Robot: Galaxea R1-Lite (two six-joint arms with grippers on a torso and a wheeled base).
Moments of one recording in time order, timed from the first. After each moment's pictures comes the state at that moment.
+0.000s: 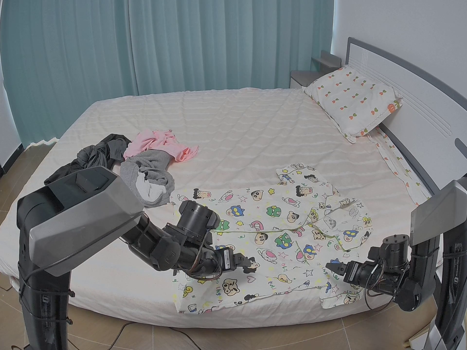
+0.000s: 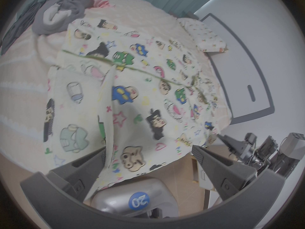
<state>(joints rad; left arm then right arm) -0.56 2.31 -1.10 -0.30 -0.26 -0.63 0.21 2.35 -0.17 -1.55 0.14 0.54</state>
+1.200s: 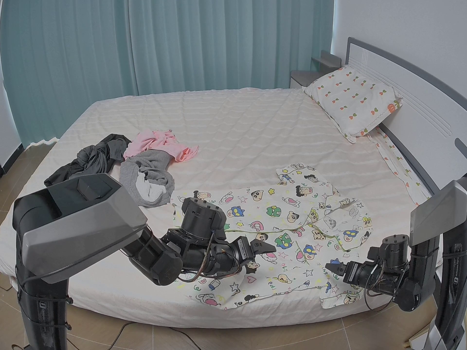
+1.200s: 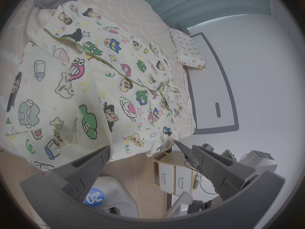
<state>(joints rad) -0.61 2.28 -0.99 -0.63 -0.44 -0.94 0.22 2.36 -0.17 -1.55 0.14 0.53</state>
